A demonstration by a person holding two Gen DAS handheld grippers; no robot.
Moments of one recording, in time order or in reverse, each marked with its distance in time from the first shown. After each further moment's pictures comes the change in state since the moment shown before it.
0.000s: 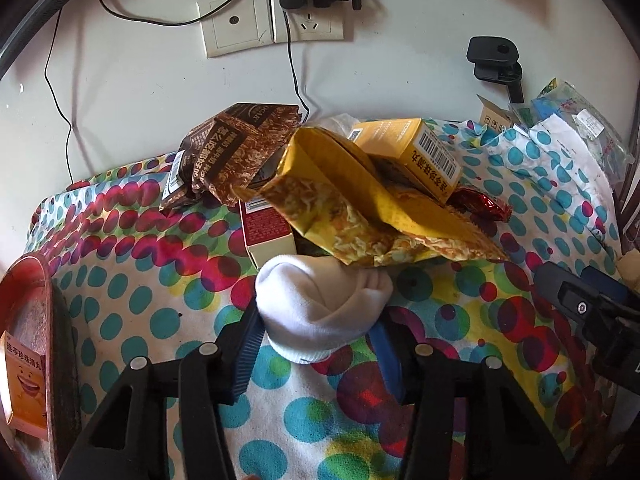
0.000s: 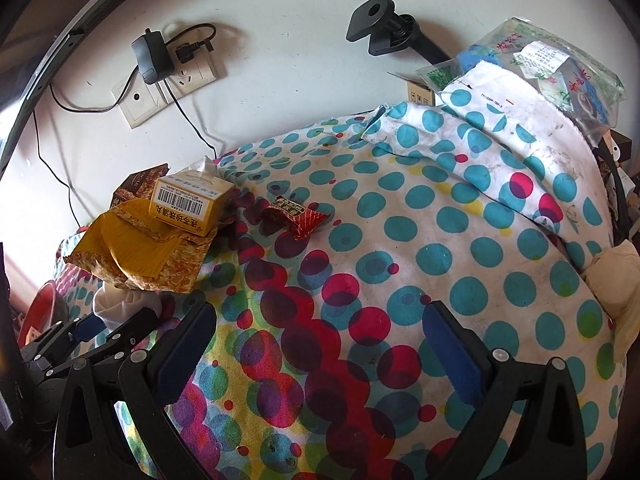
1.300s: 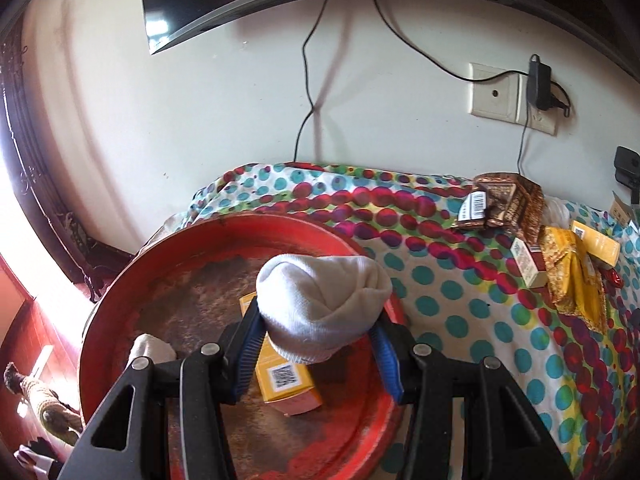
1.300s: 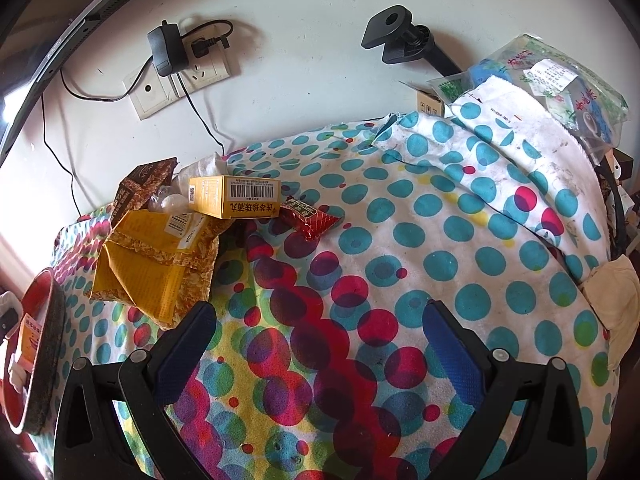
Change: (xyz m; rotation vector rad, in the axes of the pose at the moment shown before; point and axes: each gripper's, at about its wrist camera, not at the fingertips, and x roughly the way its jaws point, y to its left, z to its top) left arm -0.114 0.188 -0.043 -0.288 -0.092 0.409; right arm -0.001 0.009 -0.002 -0.046 -0.008 -0.010
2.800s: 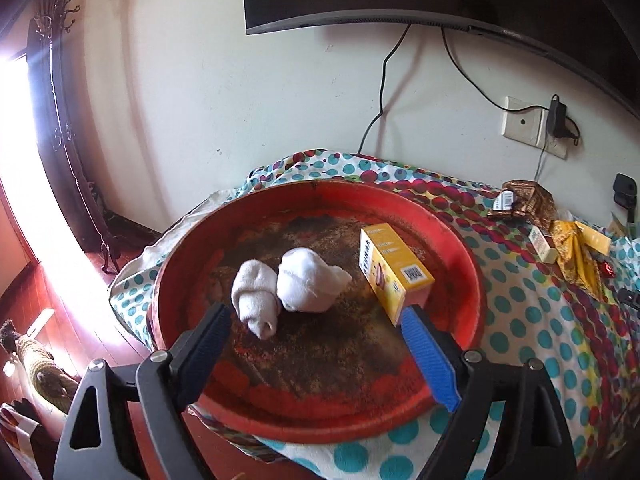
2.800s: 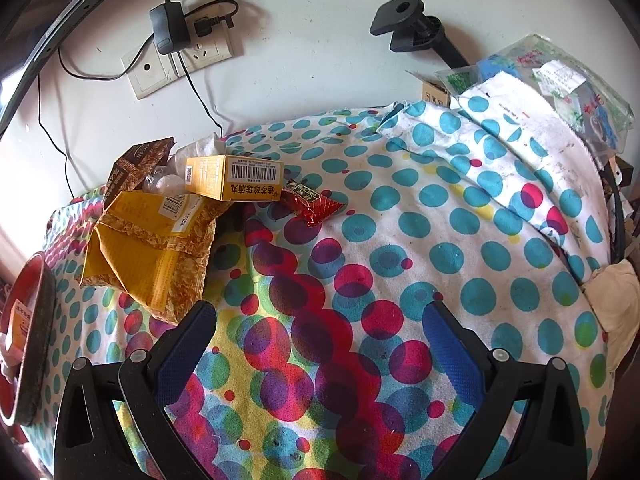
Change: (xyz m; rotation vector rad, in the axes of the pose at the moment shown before) left arm -0.068 0.087 -0.076 -0.121 -0.048 -0.012; right arm 0.003 0.013 -0.001 -0.065 0.031 -0.055
